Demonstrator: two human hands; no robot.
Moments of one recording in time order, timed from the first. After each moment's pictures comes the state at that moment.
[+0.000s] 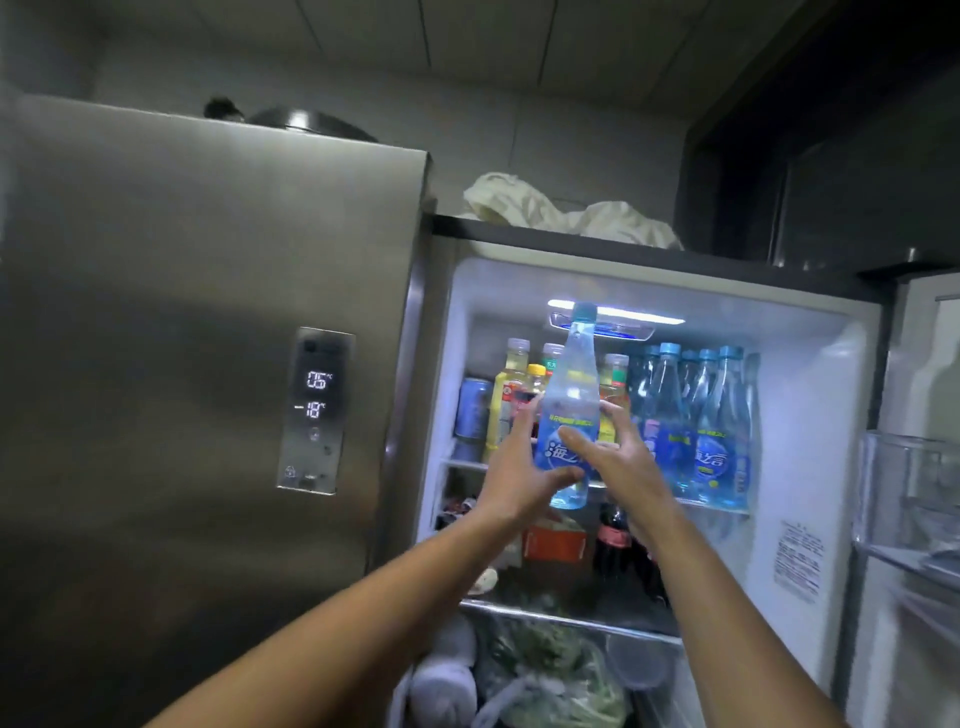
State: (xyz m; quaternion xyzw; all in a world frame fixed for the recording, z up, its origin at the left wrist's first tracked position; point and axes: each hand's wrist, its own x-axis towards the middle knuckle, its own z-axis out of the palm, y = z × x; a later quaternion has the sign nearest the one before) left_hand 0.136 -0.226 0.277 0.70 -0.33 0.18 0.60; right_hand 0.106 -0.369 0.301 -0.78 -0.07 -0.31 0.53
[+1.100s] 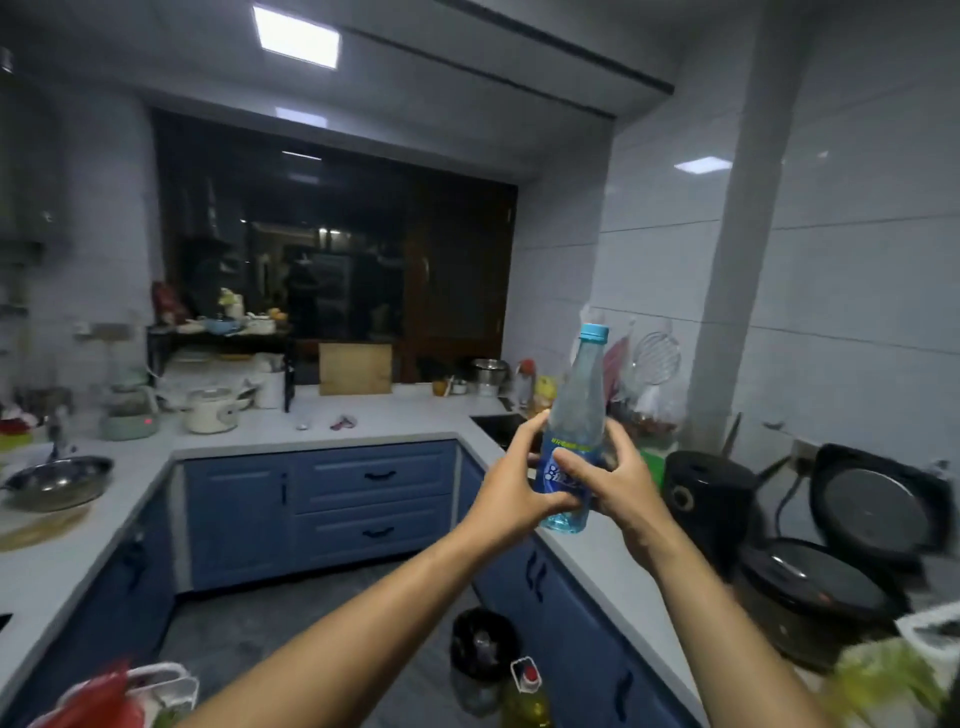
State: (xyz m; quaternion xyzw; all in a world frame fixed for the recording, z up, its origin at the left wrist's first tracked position) left_hand -0.106 0.544 0.141 0.79 0.12 0.37 0.47; right_hand 0.018 0.446 0.156 -0.58 -0.47 0.15 0.66
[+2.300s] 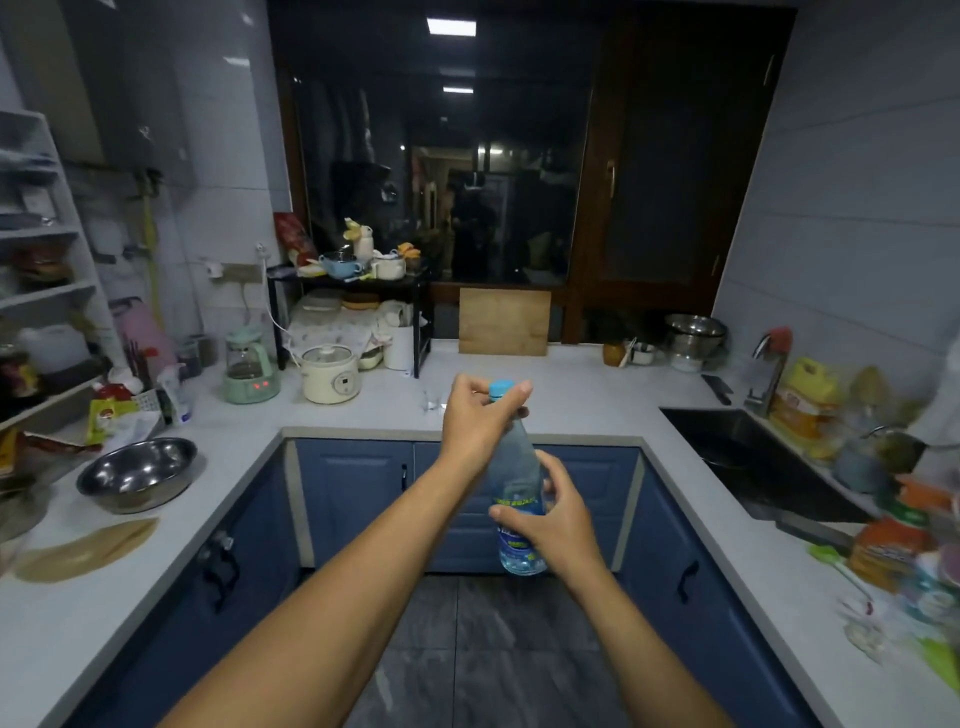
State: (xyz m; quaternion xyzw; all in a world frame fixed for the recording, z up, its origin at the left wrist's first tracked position) left_hand 0.028 1.260 0.076 0.56 0.34 0.54 0.53; right_hand 0.135 1.177 -0.005 -0.56 -0.51 0.33 0.56
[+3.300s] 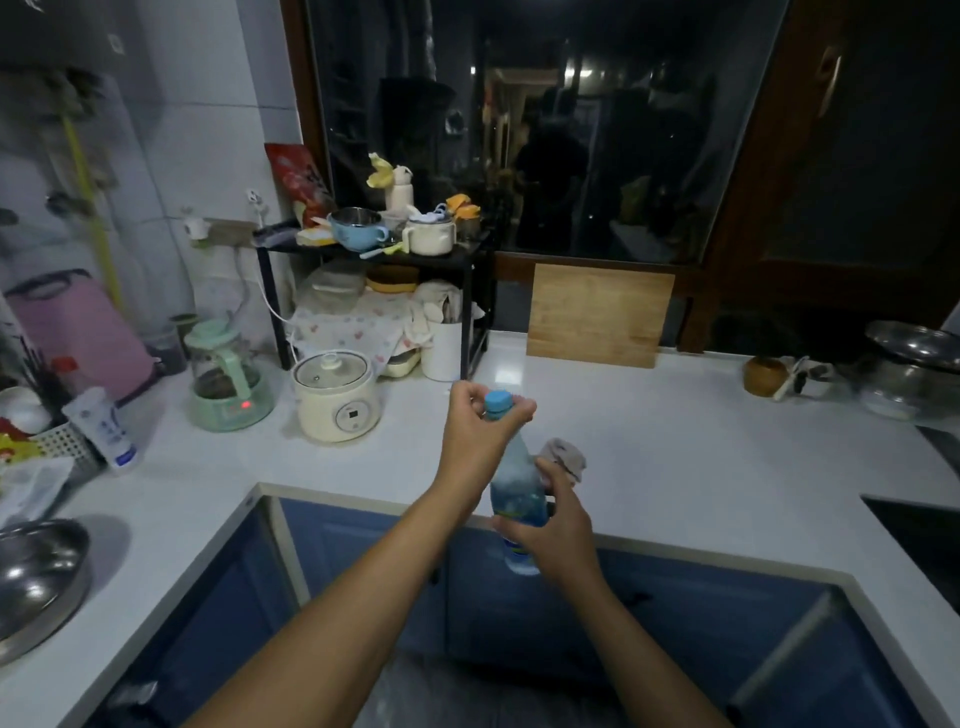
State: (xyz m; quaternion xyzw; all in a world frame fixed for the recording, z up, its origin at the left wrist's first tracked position) left_hand 0.058 1.791 -0.002 0.50 0.41 0.59 0.49; right_hand 0.177 1.738 -0.084 -0.57 -0.56 0.35 0.49
